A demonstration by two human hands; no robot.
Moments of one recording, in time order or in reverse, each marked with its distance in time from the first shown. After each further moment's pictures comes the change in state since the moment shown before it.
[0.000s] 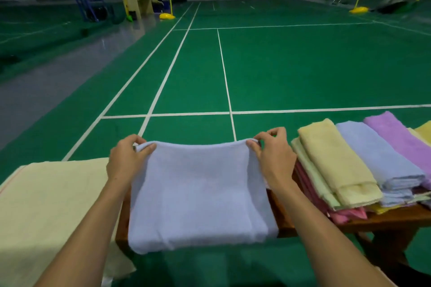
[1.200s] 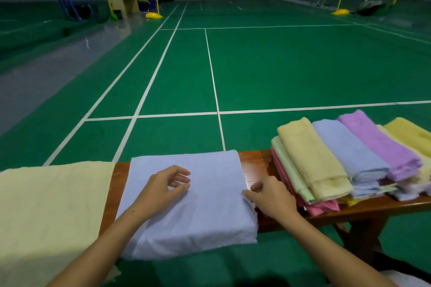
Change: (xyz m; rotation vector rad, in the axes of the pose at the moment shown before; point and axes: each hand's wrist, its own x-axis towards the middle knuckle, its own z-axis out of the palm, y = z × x) left_hand -0.082 0.019 0.064 -0.169 -0.579 0.289; right_hand -0.073 0.052 -0.029 -0.055 -0.536 0.305
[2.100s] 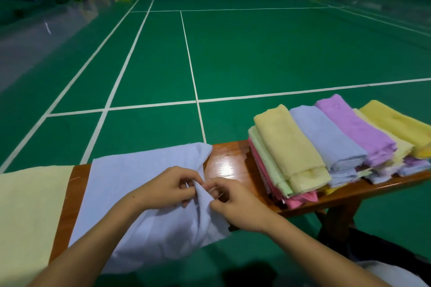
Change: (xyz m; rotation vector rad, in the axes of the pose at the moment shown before) left_hand 0.042 0.069 0.045 -0.020 -0.508 0.162; right_hand -0.017 -0.008 -0.001 0.457 -0.368 -0.374
